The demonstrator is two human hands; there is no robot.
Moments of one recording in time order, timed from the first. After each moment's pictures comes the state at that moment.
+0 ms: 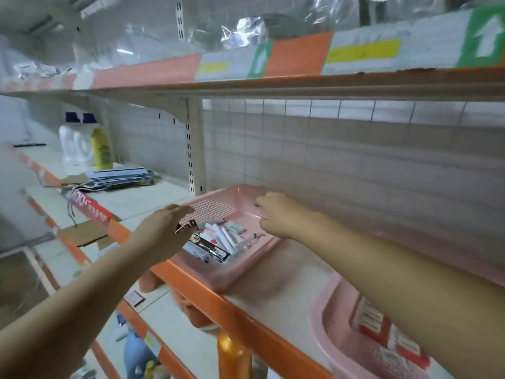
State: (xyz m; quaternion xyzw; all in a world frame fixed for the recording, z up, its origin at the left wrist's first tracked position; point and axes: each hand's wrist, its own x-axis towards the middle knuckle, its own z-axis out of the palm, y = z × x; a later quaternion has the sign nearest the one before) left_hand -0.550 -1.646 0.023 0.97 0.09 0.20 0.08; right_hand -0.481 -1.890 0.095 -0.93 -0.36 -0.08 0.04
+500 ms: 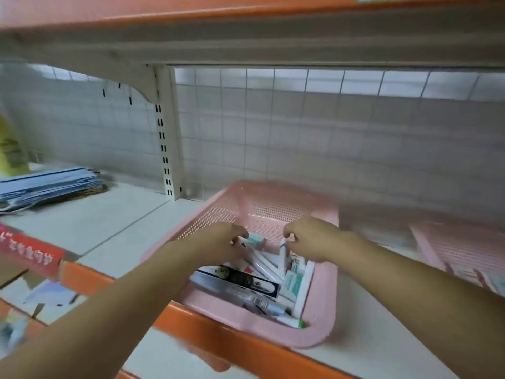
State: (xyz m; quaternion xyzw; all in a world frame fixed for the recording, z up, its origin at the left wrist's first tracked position) left_hand -0.446 -1.627 0.028 0.98 -0.15 -0.03 0.10; right_hand -0.419 -1.825 0.038 -0.98 -0.20 0.04 -0.02
